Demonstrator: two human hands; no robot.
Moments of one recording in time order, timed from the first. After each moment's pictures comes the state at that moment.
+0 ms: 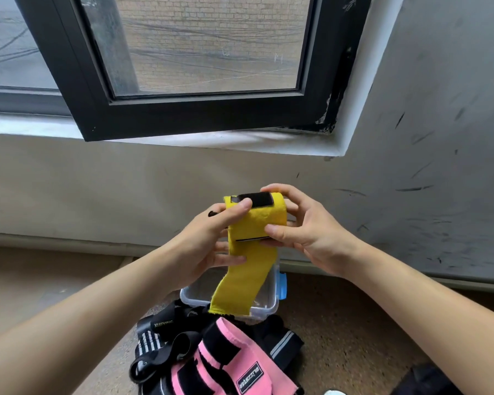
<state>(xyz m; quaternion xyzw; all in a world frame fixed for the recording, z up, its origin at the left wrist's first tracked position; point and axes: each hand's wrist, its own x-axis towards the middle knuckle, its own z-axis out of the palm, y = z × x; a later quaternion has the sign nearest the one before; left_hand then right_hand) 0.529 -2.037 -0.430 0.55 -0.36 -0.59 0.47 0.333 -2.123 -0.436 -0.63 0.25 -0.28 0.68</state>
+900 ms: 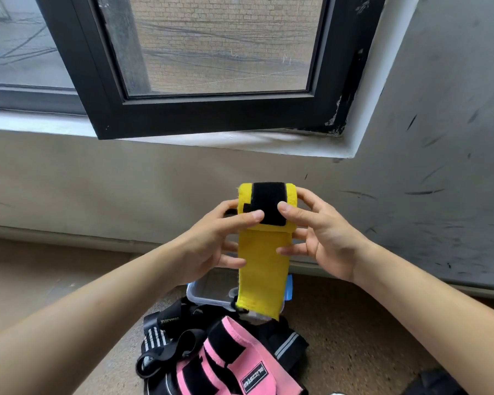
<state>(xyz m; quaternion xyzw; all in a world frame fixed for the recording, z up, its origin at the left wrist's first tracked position) 0.537 -2.036 -0.432 0.53 -0.41 -0.60 0.44 0.336 -2.117 -0.429 -0.54 0.32 -0.28 0.73</state>
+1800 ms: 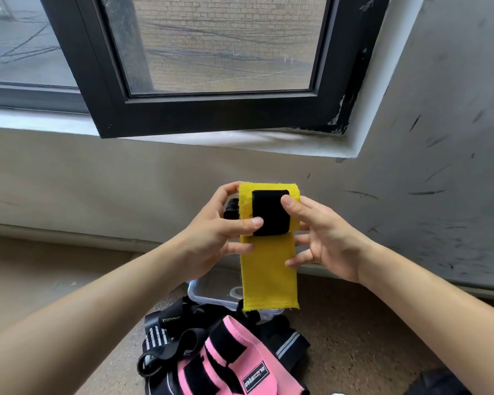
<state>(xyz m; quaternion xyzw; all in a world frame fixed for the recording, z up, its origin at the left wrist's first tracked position) 0.539 -2.038 -0.435 0.47 -0.41 -0.58 0.53 0.334 -2.113 -0.422 -0.59 0.33 -0.21 0.70</state>
